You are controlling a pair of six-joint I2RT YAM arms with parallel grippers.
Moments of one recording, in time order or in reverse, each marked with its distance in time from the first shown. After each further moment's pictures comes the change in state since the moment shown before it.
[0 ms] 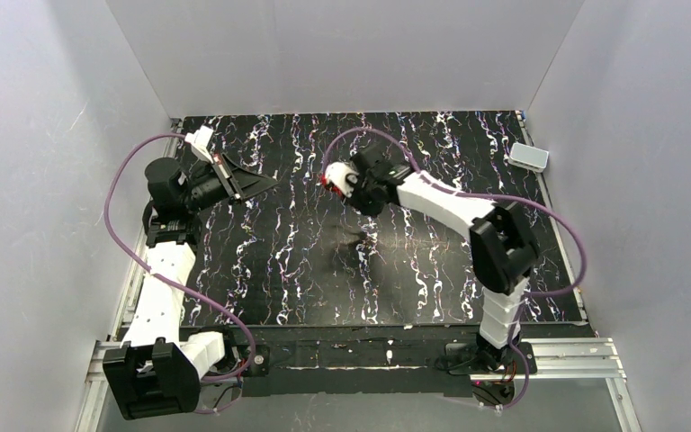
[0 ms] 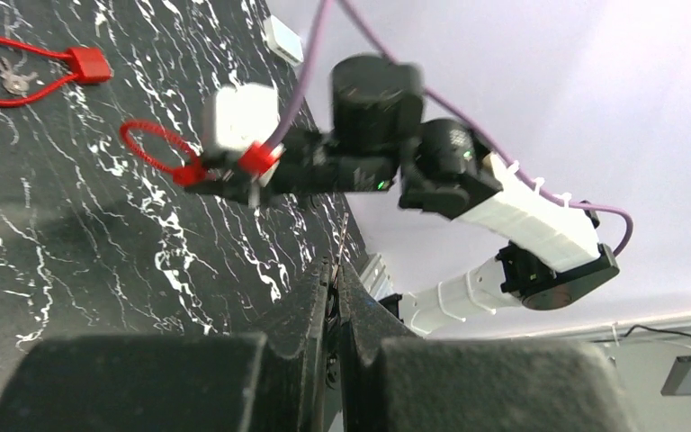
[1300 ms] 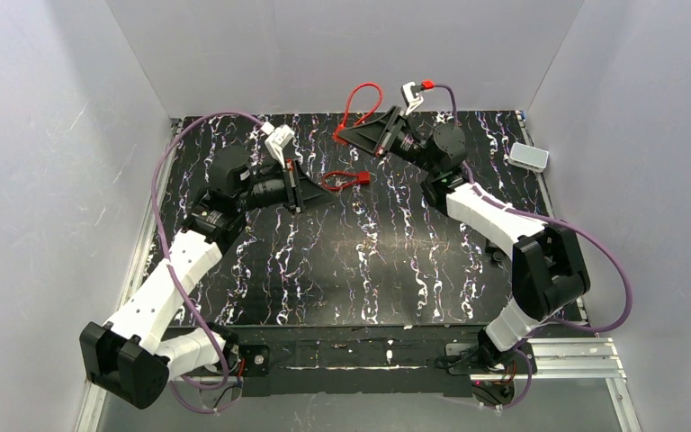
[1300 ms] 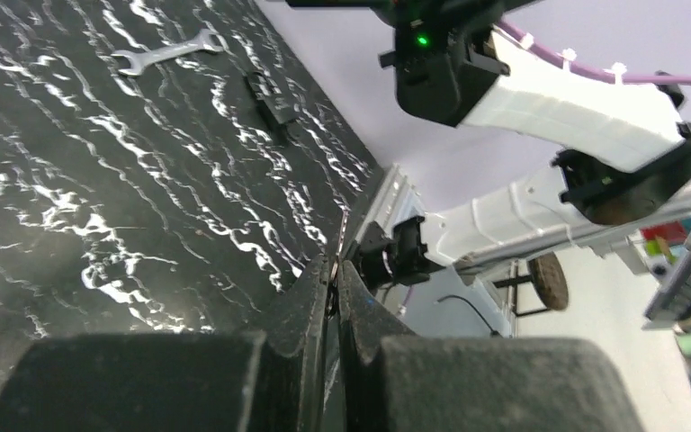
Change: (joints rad) left arm -0.510 0.071 0.180 -0.166 -0.296 0.260; right arm -0.175 -0.241 -0.319 1.409 -0.528 1.728
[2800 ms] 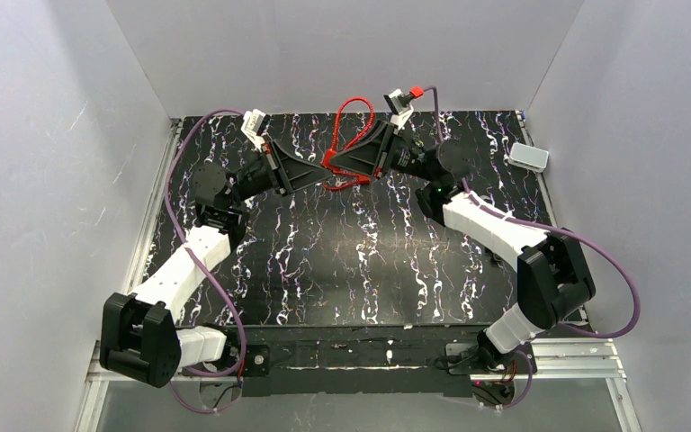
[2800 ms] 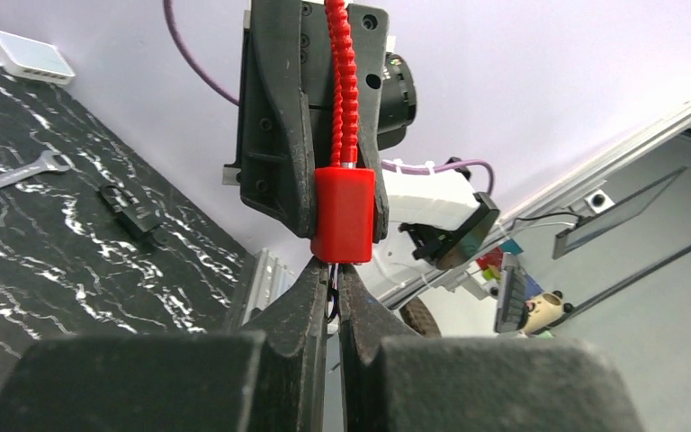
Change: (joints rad) left arm 0.114 0.114 -0.196 0.992 0.180 -0.674; right arm 0.071 -0.050 -0.042 0.232 -0.190 0.013
